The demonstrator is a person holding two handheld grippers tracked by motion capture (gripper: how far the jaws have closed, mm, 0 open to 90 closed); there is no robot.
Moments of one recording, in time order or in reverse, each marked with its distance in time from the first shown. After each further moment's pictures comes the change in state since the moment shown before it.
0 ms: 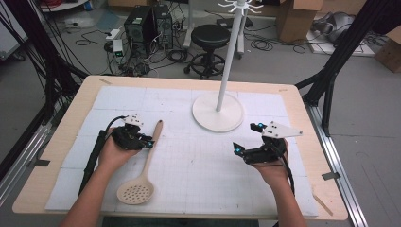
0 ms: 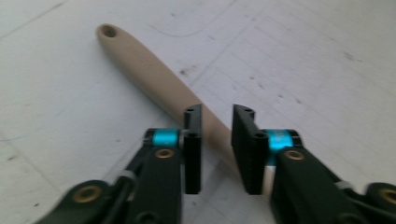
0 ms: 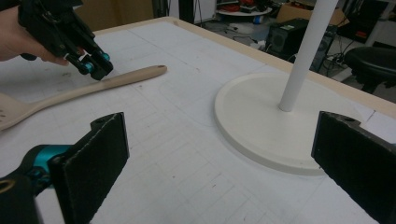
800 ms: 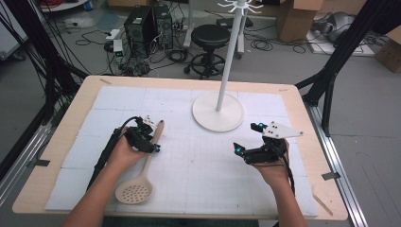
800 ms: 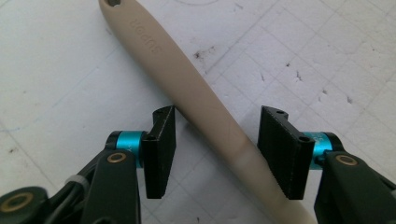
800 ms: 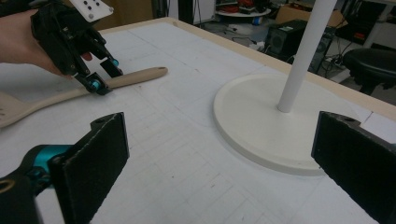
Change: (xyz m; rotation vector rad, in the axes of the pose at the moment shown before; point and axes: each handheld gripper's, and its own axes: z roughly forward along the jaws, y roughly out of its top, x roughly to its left) left arm -0.019 0.019 0.025 0.206 0.117 0.041; right arm 0.000 0.000 -0.001 -0.005 -0.004 -0.003
